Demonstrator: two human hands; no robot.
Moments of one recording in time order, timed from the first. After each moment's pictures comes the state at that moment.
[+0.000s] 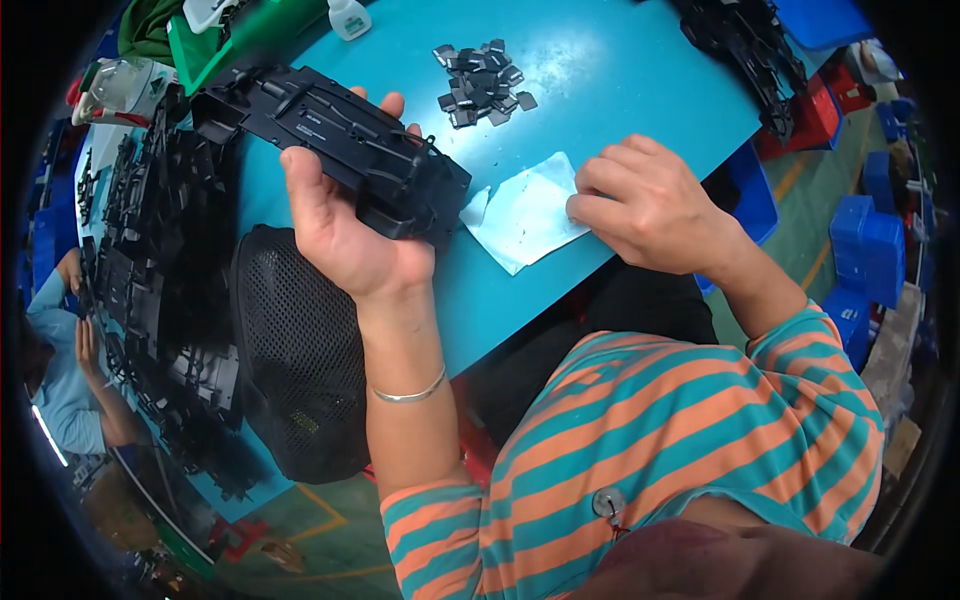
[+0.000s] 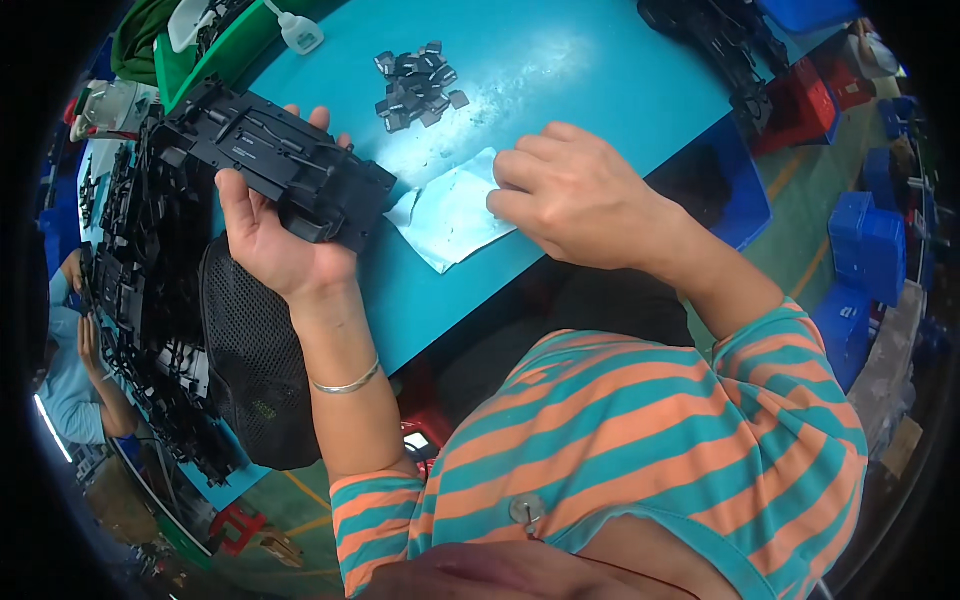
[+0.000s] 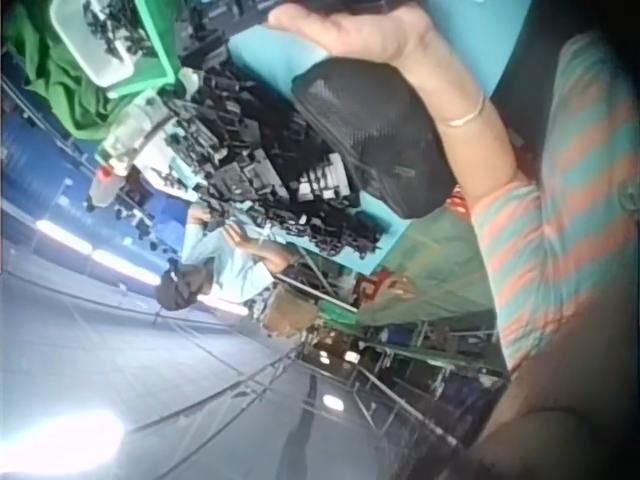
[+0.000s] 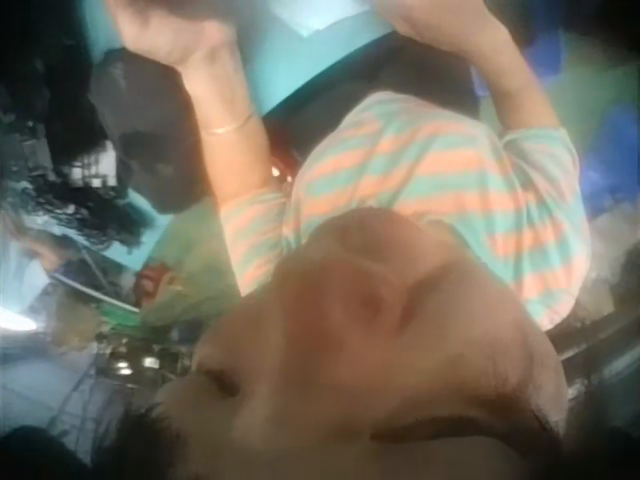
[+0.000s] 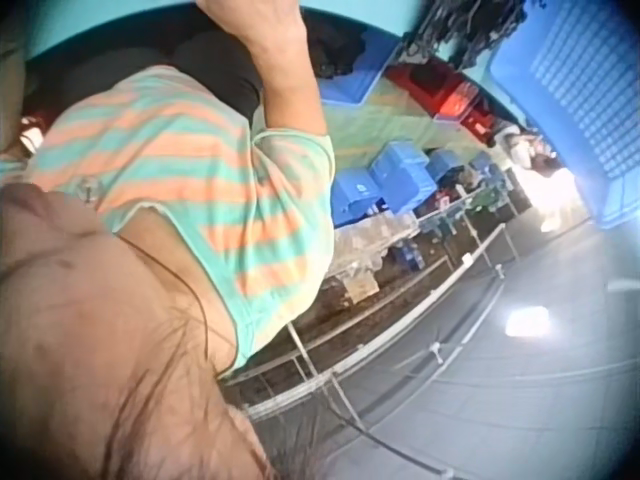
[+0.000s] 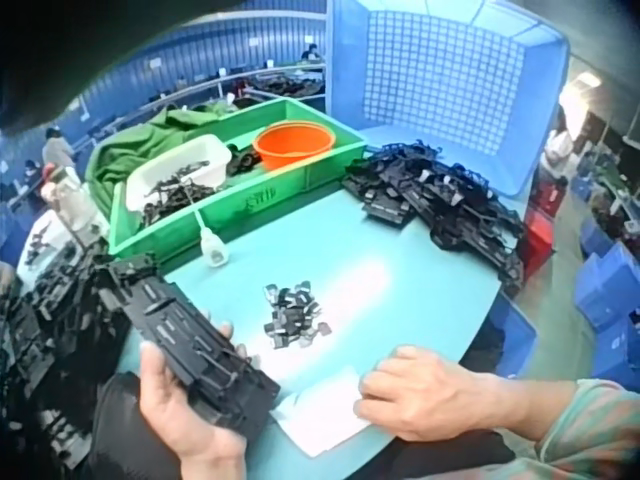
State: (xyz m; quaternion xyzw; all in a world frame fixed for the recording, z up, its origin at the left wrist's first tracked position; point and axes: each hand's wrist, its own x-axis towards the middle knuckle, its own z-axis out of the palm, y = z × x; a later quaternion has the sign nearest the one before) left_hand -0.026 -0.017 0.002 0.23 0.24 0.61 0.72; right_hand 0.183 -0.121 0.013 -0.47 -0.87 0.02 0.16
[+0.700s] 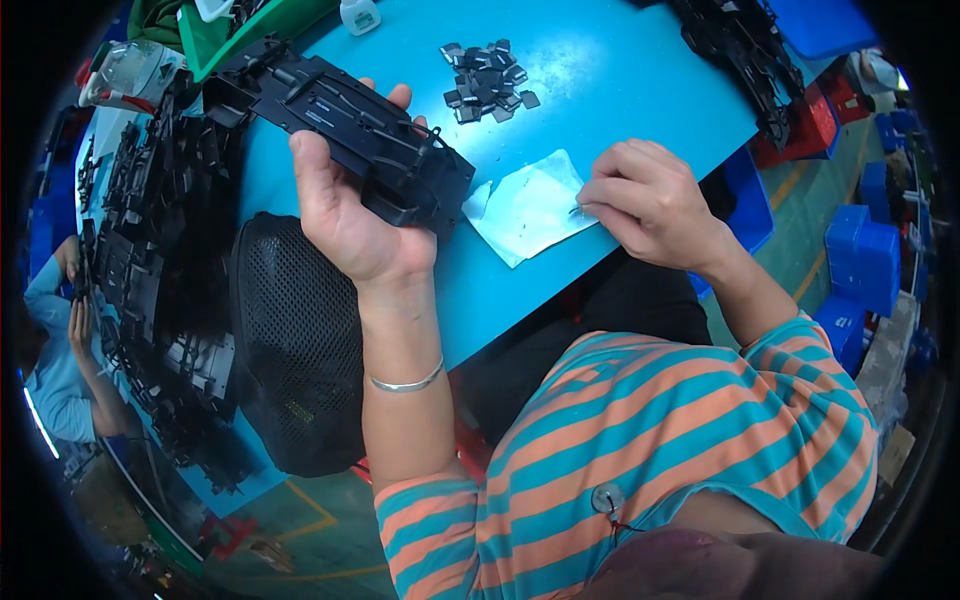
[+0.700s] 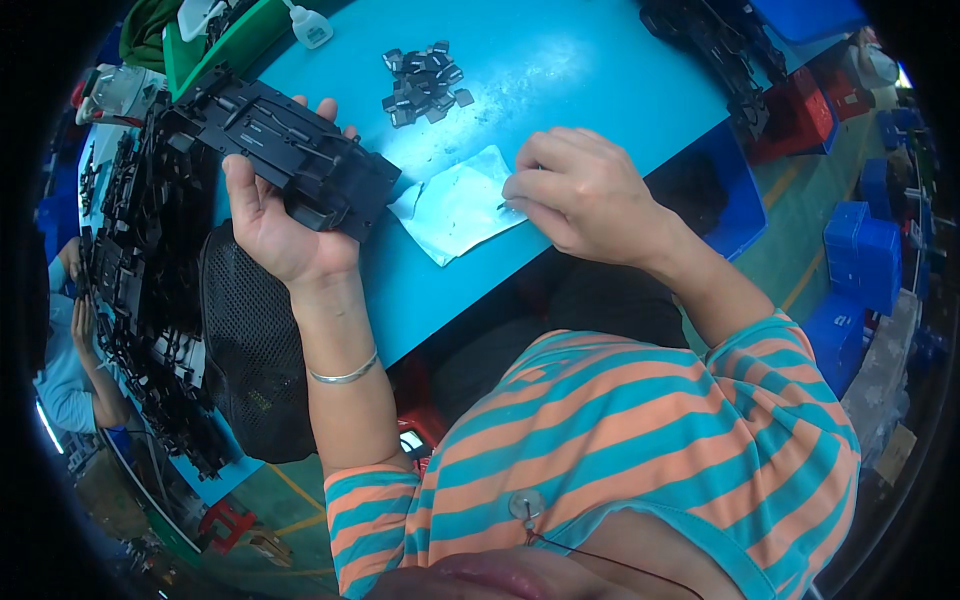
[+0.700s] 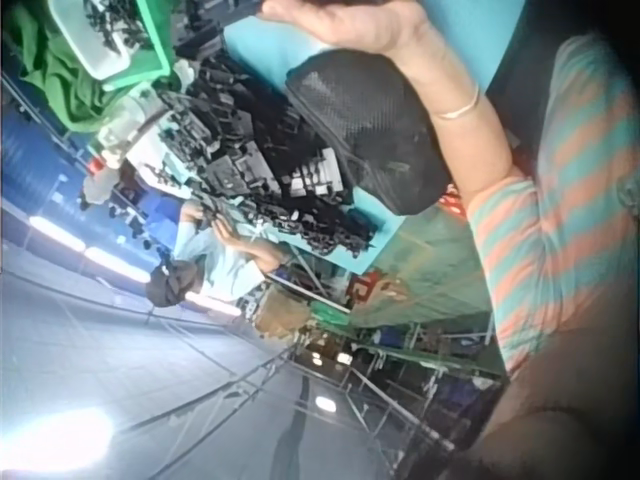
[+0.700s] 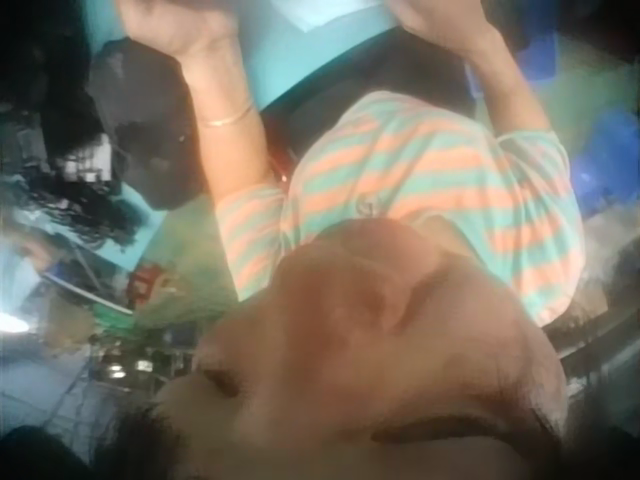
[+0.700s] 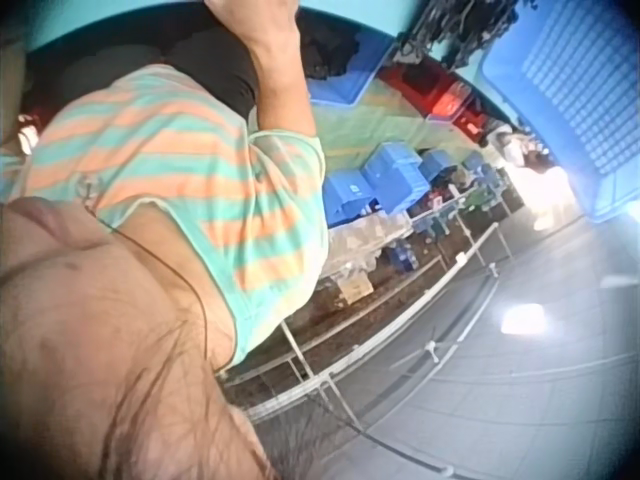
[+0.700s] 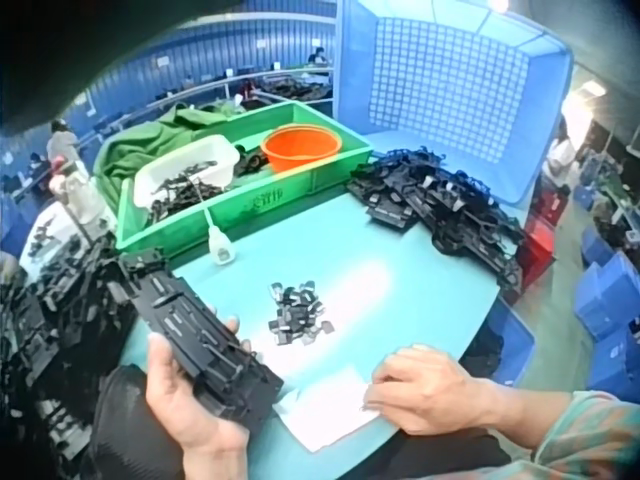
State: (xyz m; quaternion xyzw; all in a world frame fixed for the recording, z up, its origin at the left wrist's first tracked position) left_hand -0.023 -0.015 0.004 0.24 0.24 0.62 0.71; right_hand 0.187 -0.128 0.006 -0.51 -0.82 0.04 0.25
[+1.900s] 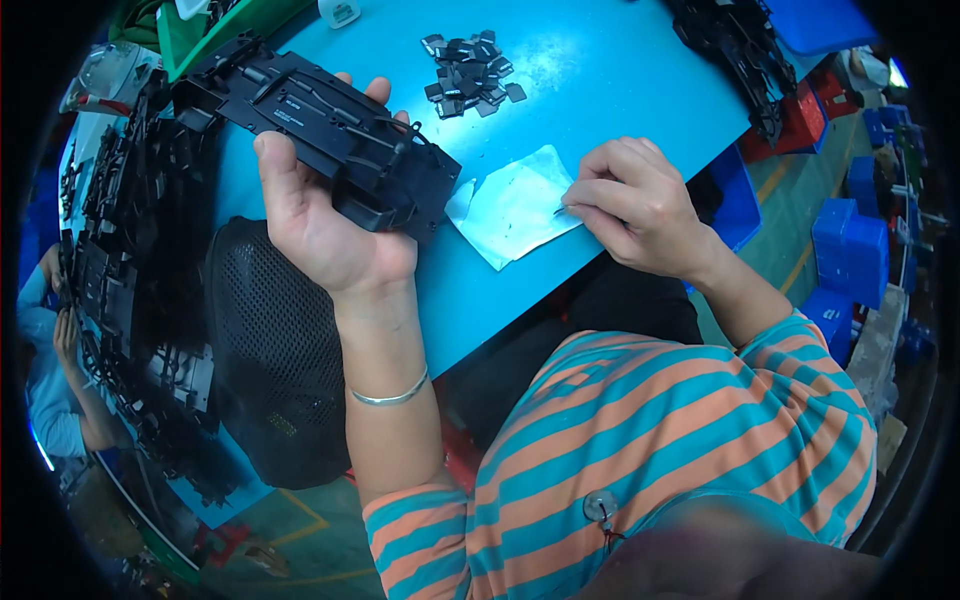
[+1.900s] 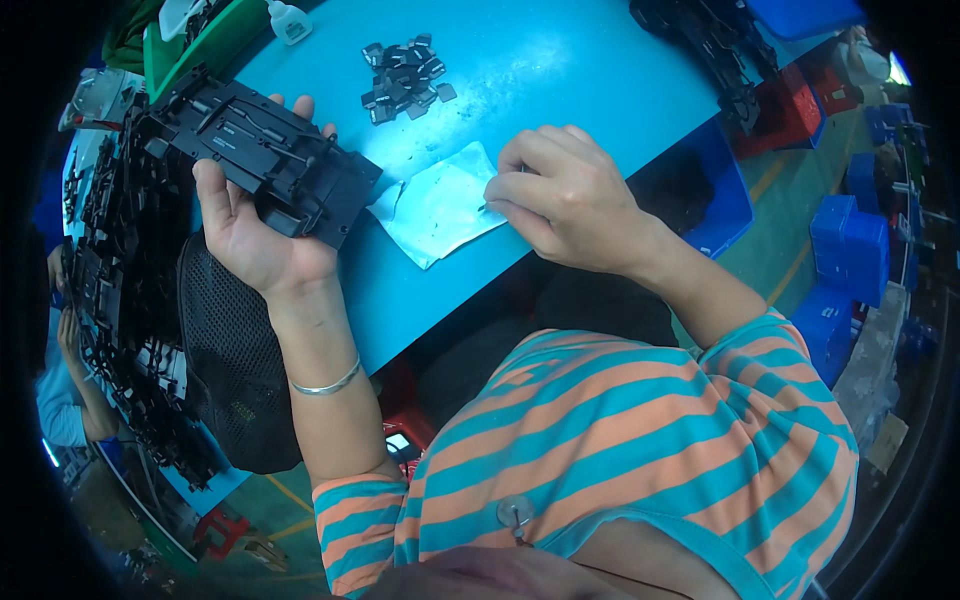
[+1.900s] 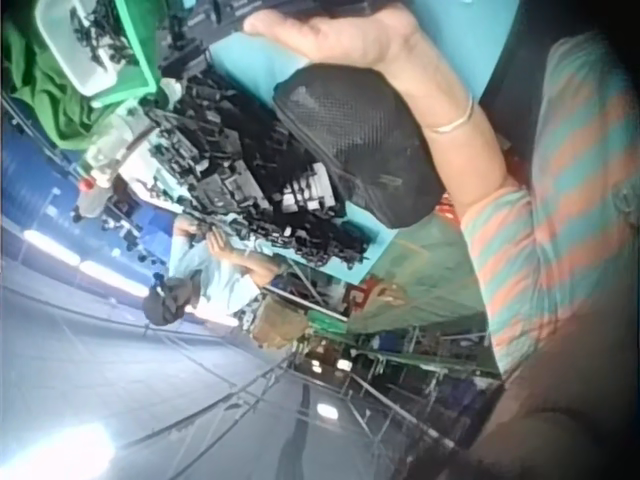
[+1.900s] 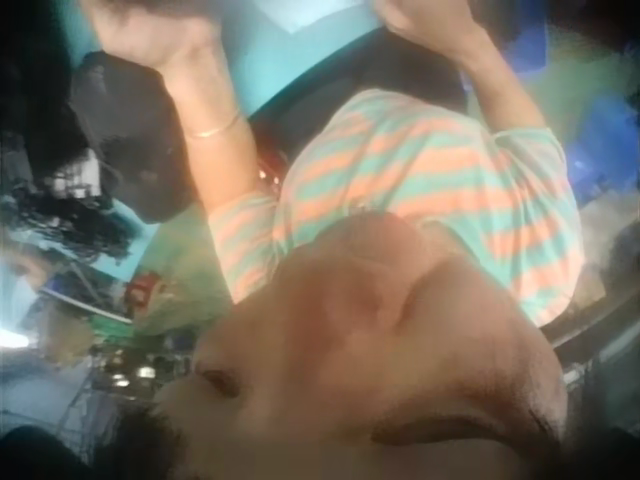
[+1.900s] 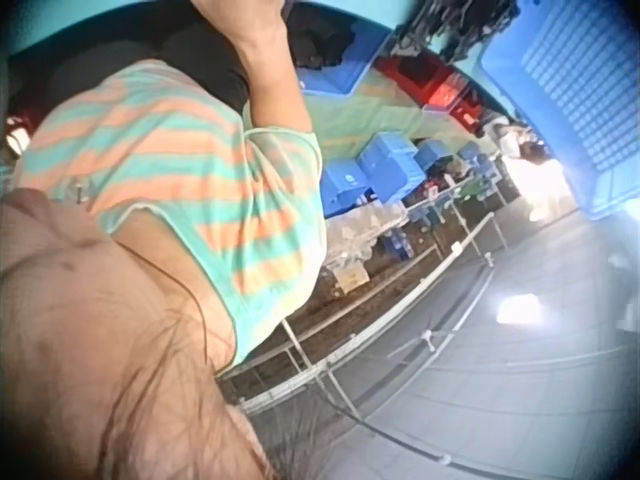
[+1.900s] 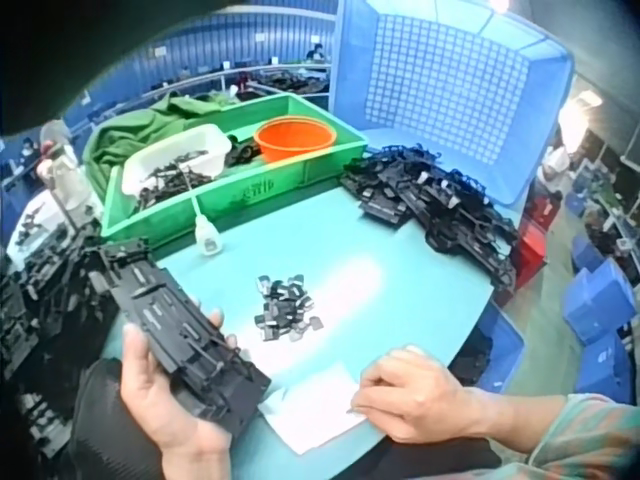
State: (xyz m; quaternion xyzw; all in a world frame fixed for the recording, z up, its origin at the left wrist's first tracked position) left_hand -0.024 -0.019 0.004 0.23 0.26 0.62 0.71; right_hand 0.182 -0.131 -0.001 -0.52 -0.81 0.05 0.27
